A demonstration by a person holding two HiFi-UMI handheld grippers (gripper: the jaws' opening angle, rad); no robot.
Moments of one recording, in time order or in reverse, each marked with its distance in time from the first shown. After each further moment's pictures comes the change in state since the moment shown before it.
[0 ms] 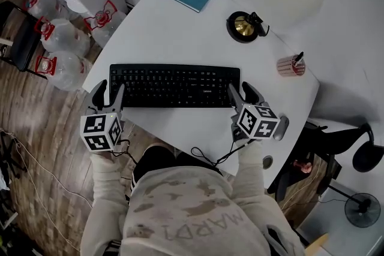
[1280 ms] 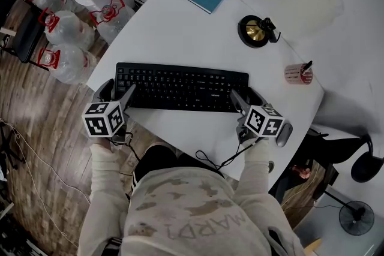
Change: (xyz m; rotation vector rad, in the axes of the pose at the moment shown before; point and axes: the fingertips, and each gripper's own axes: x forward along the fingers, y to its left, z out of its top) left arm 0.037 0.014 -0.045 -0.197 0.166 -0.088; right arm 0.030 -0.010 -0.030 0.073 0.113 0.076
